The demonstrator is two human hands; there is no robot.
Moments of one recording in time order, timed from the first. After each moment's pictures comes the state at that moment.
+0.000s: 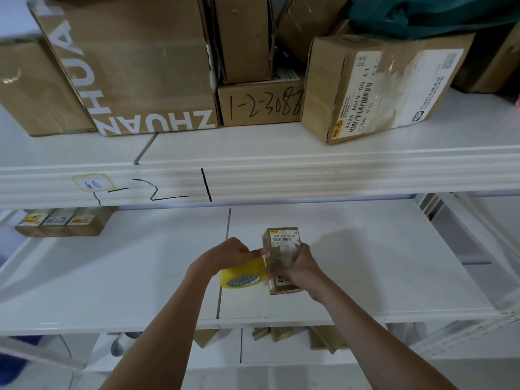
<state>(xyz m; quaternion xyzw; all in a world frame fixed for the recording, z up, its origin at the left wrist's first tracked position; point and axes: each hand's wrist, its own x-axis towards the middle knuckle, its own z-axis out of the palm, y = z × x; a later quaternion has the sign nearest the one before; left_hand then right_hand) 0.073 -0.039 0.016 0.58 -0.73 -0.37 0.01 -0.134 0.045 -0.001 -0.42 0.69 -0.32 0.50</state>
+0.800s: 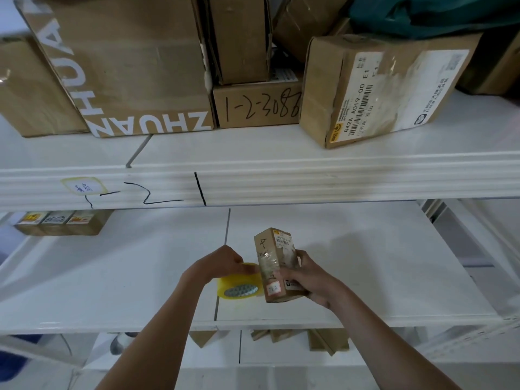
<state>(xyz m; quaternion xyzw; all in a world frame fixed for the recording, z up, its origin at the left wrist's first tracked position) 0.086 -0.037 0.000 0.58 -0.71 -0.40 -0.02 -0.155 0.055 0.007 -0.36 0.55 -0.33 0.67</state>
